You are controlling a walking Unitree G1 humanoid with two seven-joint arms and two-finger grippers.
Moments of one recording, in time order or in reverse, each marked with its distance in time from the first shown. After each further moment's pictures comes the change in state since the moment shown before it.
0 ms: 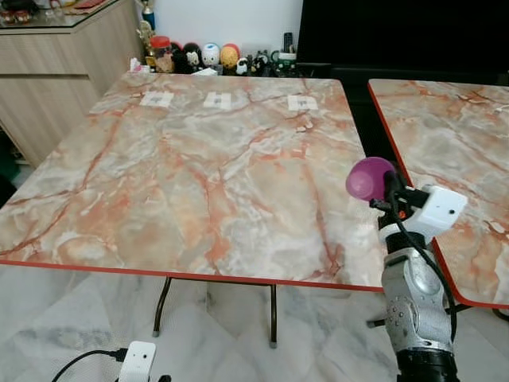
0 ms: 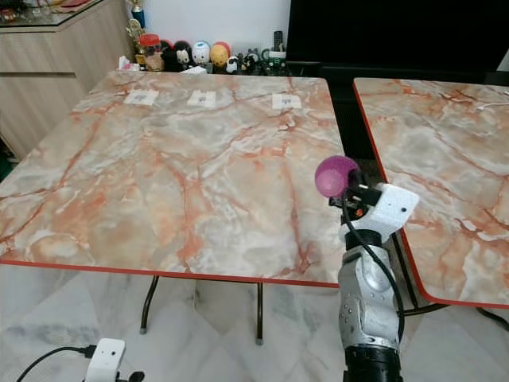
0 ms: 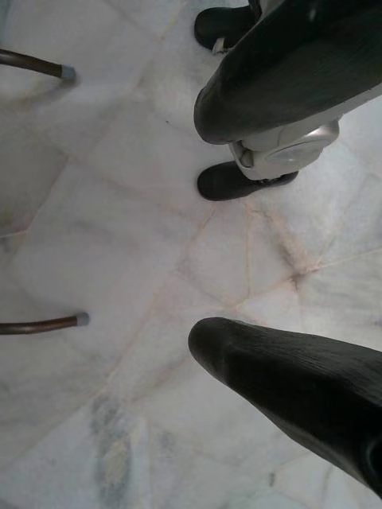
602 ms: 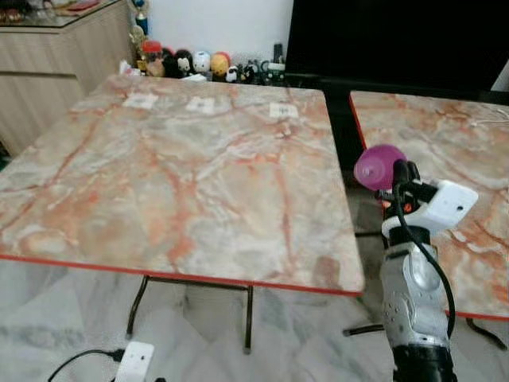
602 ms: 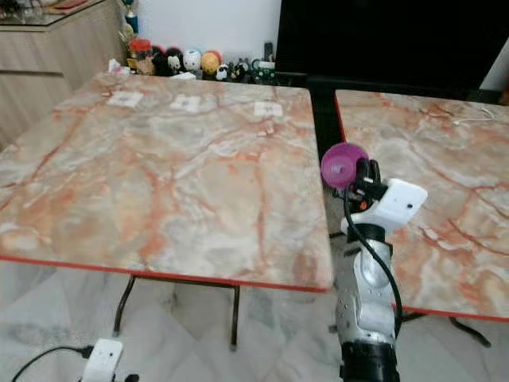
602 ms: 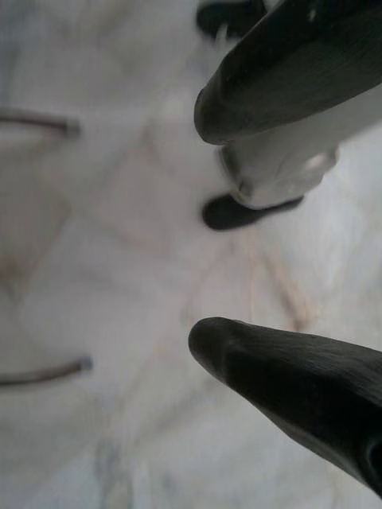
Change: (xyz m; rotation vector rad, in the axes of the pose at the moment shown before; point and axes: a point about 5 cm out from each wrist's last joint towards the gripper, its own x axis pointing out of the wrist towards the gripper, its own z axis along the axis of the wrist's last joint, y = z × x) left arm 0.000 -0.009 -0.002 0.027 0.009 -0.023; right arm 0.001 -0.011 0.011 -0.032 -0.084 -0.073
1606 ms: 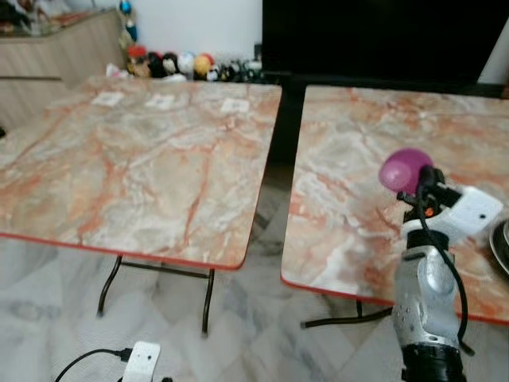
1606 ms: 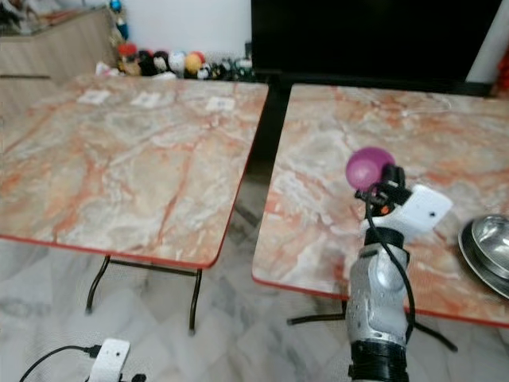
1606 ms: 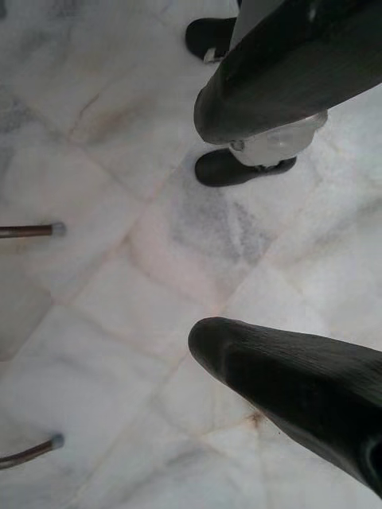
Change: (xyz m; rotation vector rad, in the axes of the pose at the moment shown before) left arm 0.000 0.005 0.001 0.005 0.003 0.010; right arm 0.003 -0.007 0.001 0.033 -0.030 -0.076
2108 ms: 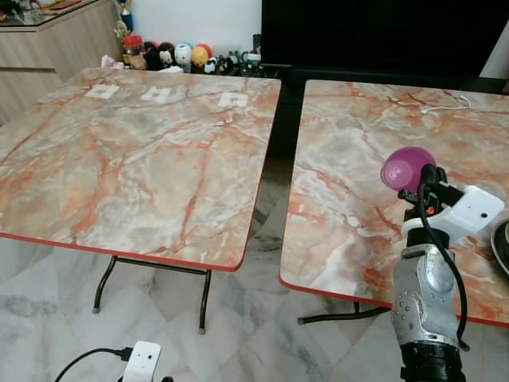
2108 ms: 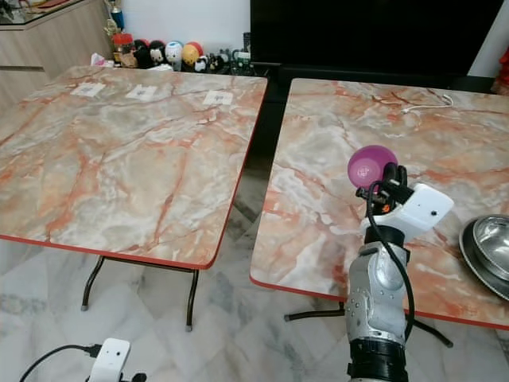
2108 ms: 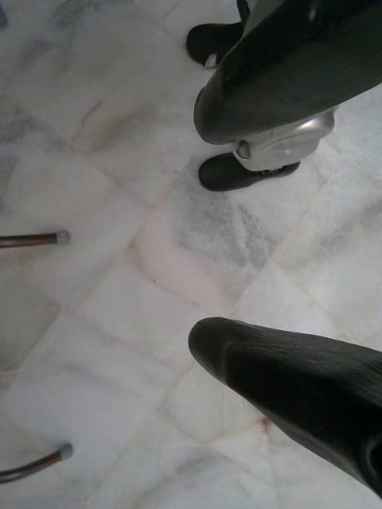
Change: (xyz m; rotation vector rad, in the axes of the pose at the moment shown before) left arm 0.001 -0.006 0.003 0.004 -0.009 -0.007; right arm 0.001 -0.001 0.001 0.003 -0.003 -0.033
